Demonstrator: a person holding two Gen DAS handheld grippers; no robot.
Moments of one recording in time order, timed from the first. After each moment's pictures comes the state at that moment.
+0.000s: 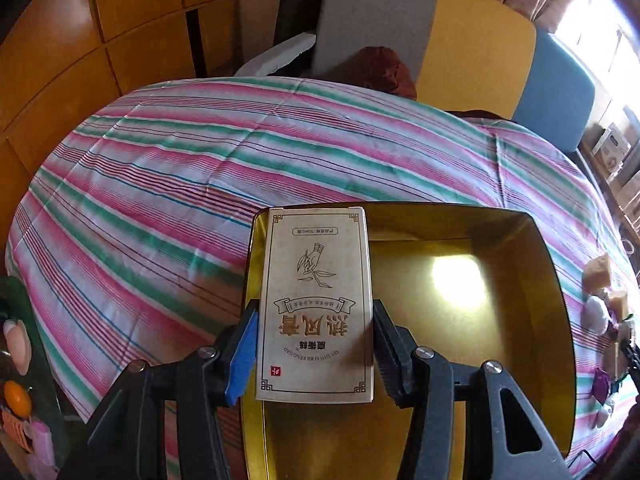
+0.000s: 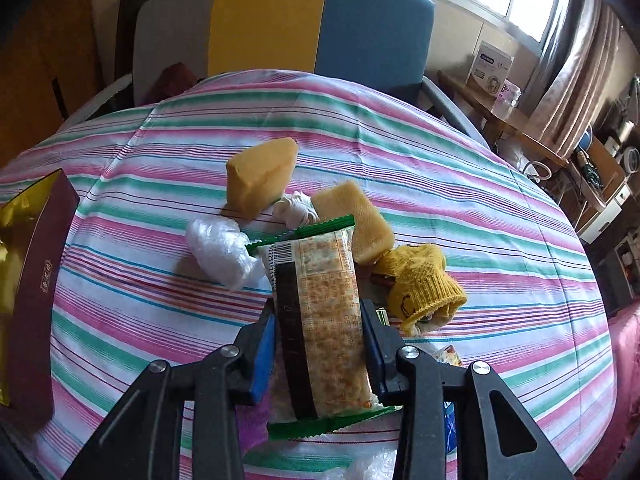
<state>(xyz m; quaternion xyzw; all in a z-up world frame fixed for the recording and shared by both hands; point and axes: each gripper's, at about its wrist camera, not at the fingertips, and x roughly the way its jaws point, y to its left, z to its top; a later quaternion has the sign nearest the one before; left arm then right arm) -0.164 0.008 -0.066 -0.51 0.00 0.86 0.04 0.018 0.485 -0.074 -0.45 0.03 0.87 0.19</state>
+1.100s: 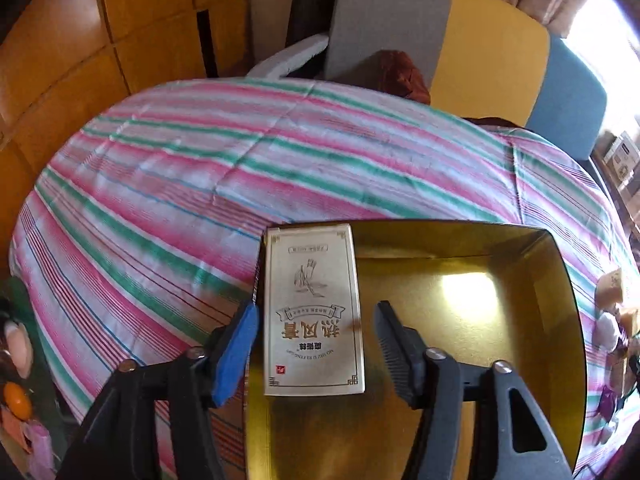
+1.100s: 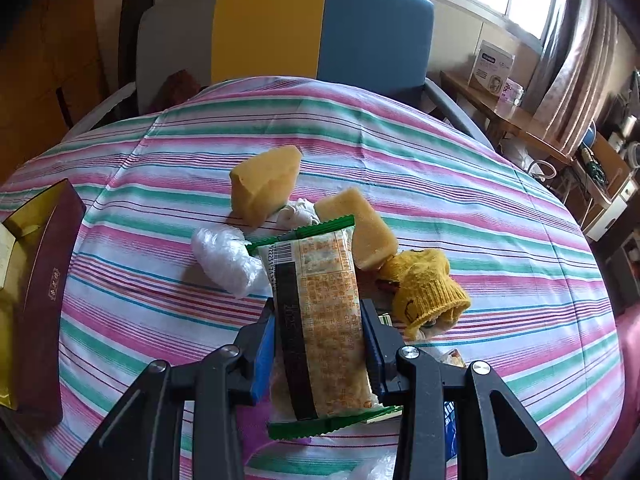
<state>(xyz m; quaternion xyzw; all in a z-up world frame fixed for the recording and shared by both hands) -0.174 0.006 -0.069 -0.50 0.00 0.87 0.02 0.017 0.491 -0.075 -0.45 0.05 0.87 0.18</state>
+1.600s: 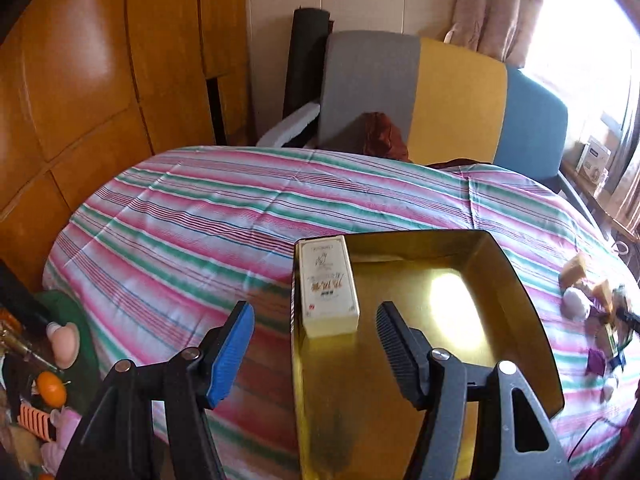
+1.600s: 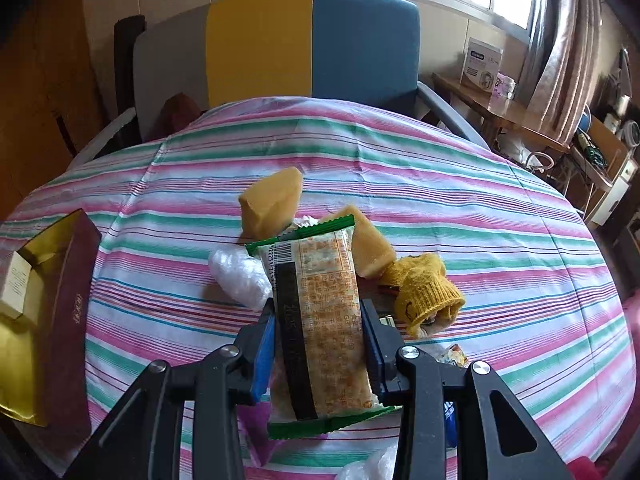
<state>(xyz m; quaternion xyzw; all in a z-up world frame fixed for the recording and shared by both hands) -0.064 -0.013 -0.002 -0.39 0.01 0.92 0.03 0.029 0.478 -0.046 -0.42 0.09 0.89 0.18</state>
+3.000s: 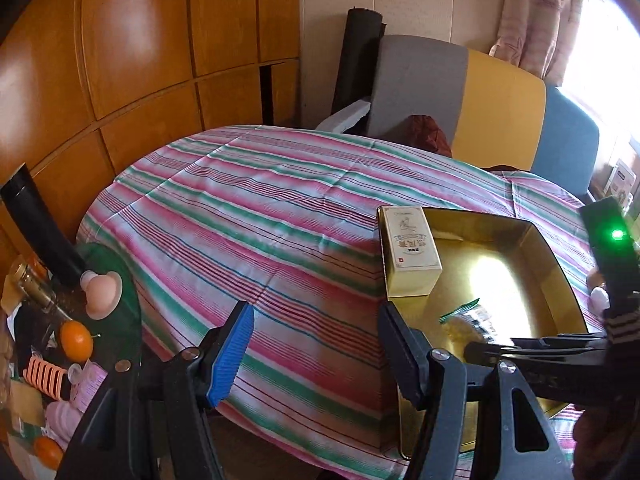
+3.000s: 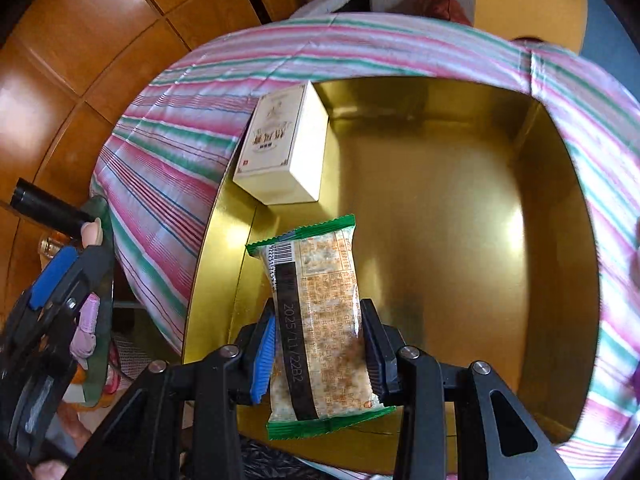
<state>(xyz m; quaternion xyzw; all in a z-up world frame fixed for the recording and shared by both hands) -0.027 -0.084 -0.029 -0.39 -0.02 0.92 -0.03 -0.085 0.104 -0.082 -0.59 0.08 0.80 -0.12</state>
